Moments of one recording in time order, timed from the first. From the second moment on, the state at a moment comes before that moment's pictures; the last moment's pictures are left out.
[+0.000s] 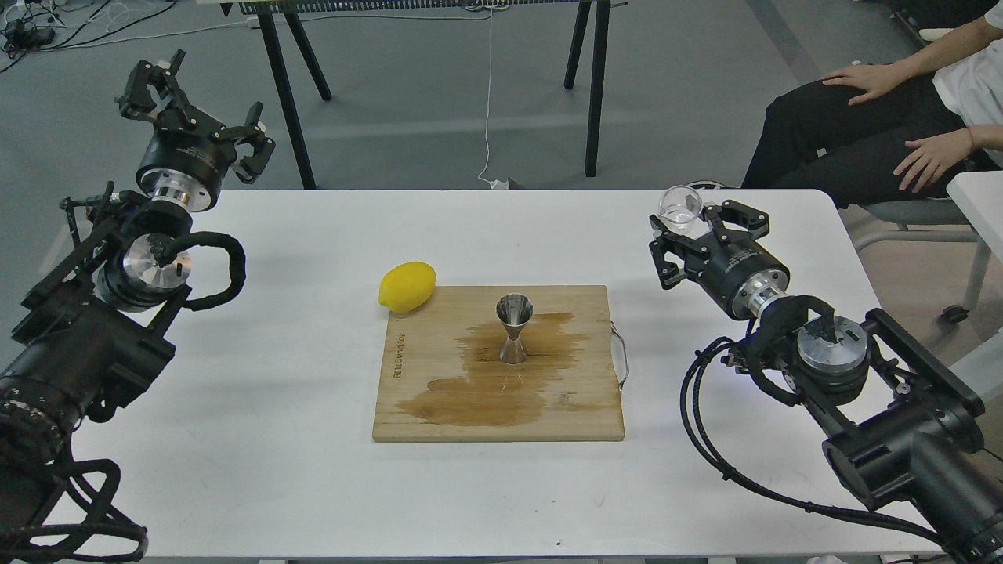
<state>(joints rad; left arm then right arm) -0.84 0.21 -0.85 -0.54 -0.07 -0.28 -0.27 0.31 -0.27 1.08 1.35 0.26 -0.12 -0.02</state>
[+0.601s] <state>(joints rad) -0.84 0.22 -0.85 -0.54 -0.07 -0.28 -0.27 0.42 -0.16 0.75 1.41 -0.27 -0.30 -0.01</state>
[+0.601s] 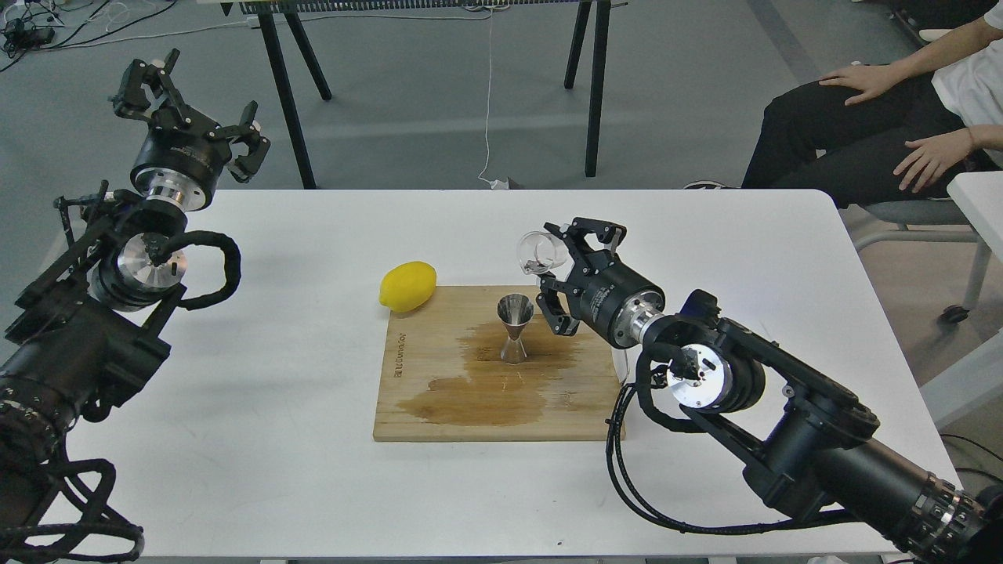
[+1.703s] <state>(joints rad) -0.84 0.24 -0.85 -0.54 -0.07 -0.28 -0.28 0.44 -0.17 0.61 1.36 -0.79 -0.37 0.04</state>
